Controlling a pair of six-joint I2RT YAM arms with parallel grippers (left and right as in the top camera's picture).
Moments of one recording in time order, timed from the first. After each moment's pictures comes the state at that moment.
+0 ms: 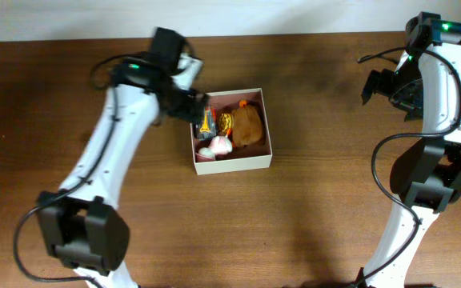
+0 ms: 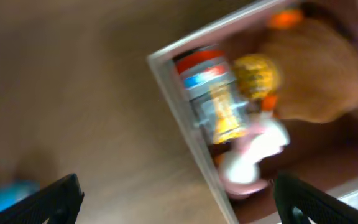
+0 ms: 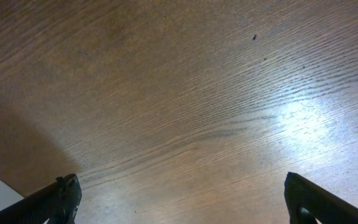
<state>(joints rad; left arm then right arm) -0.27 1.89 1.81 -1.11 0.03 0.07 -0.23 2.29 2.31 -1.58 -0.02 0.25</state>
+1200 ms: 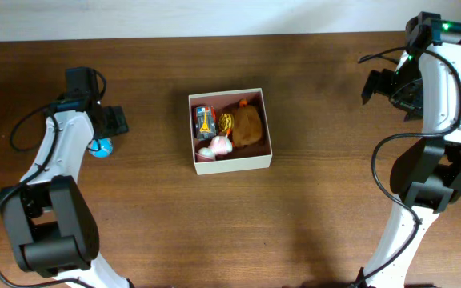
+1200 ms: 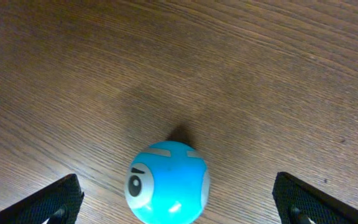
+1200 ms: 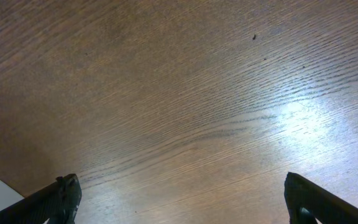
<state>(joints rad) 0.15 1.88 1.38 -0.69 -0.21 -0.15 -0.23 2.29 2.31 -1.58 -0.02 0.25</state>
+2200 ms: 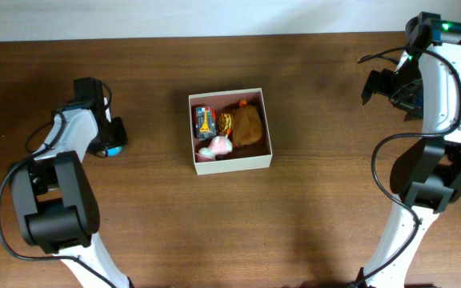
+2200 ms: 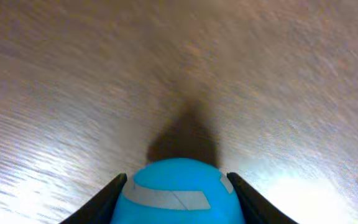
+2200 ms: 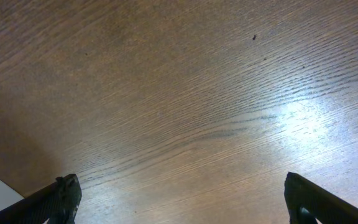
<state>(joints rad) 0.16 2.04 1.39 -0.69 -0.08 -0.12 -0.23 2.29 2.31 -1.58 -0.02 0.25</state>
